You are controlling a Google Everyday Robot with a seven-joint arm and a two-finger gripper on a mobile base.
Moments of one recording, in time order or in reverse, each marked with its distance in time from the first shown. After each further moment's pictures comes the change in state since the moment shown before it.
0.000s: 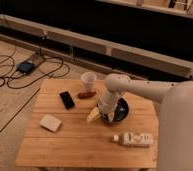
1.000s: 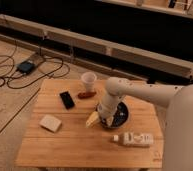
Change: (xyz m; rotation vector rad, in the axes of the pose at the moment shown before) arm 0.017 0.014 0.003 -0.040 0.004 -0.042
